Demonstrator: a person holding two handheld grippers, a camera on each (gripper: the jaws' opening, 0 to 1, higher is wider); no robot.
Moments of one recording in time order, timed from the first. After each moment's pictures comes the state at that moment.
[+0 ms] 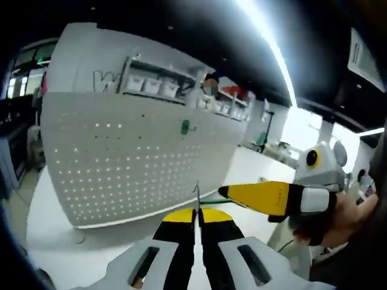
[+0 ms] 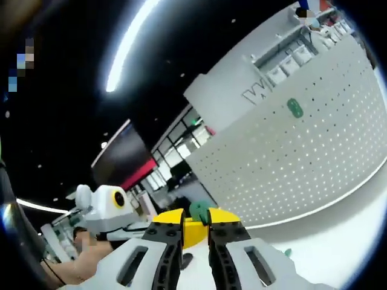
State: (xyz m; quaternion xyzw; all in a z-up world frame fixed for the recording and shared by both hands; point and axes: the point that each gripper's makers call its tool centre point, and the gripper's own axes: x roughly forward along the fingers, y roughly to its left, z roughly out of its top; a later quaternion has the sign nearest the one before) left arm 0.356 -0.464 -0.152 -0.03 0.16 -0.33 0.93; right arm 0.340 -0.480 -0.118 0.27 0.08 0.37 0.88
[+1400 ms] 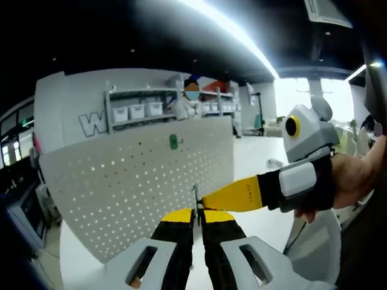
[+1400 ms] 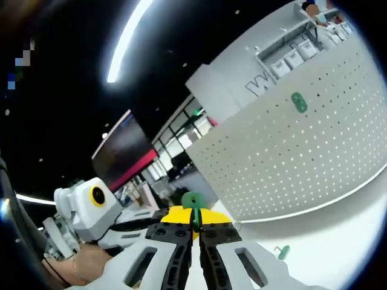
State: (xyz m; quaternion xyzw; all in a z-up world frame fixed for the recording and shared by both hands) left arm 0.351 -0.474 -0.139 0.08 0.09 -0.35 0.93; right arm 0.341 -0.477 -0.125 0.25 0.11 0.38 0.88
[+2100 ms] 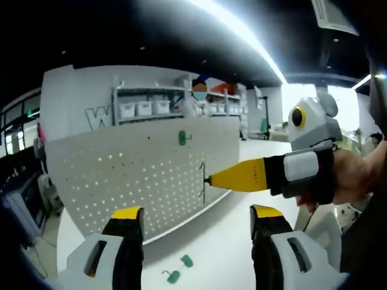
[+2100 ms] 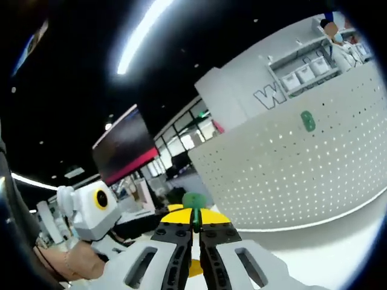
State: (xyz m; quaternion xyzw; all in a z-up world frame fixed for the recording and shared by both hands) left arm 0.355 -0.458 -0.147 0.05 0.10 -0.32 0.94; right arm 0.351 -0.477 -0.113 0.21 0.09 0.40 0.89
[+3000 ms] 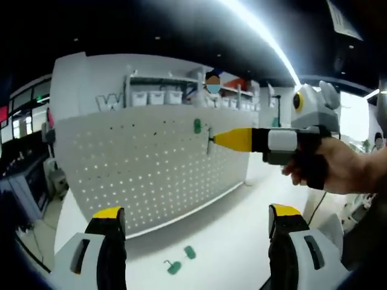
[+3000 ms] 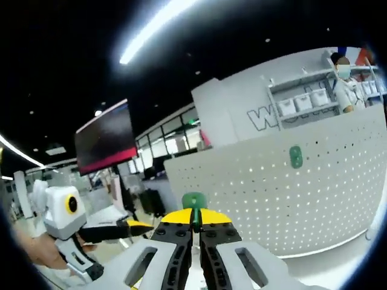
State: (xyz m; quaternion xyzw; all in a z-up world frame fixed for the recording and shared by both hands) left arm 0.362 -0.436 -0.167 0.03 0.13 -0.29 0.95; right arm 0.409 -0.501 -0.104 0.12 0.03 0.33 0.94
